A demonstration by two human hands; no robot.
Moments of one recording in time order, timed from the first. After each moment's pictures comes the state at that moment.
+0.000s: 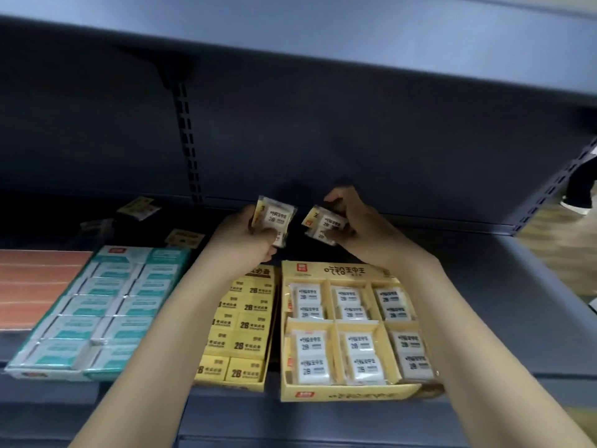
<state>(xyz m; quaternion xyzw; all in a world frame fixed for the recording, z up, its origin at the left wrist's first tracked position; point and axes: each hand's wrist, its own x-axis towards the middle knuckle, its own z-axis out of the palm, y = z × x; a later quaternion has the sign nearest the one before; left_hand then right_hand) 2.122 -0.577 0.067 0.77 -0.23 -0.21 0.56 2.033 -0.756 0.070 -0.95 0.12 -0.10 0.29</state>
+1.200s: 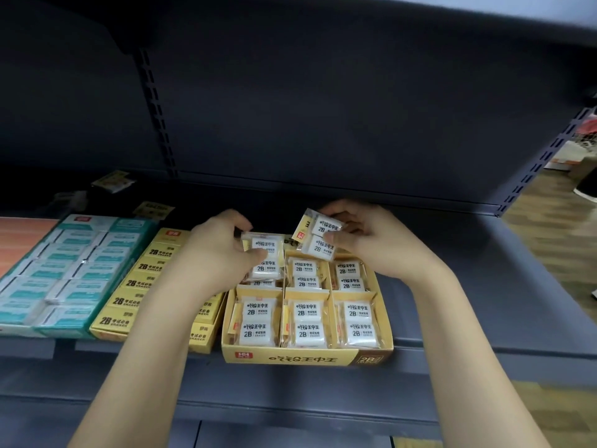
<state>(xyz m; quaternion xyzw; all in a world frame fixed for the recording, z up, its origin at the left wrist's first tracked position) 2.056 -0.581 0.066 0.87 -0.23 -0.17 0.39 1.958 -0.771 0.066 -0.89 0.10 -0.09 0.44</state>
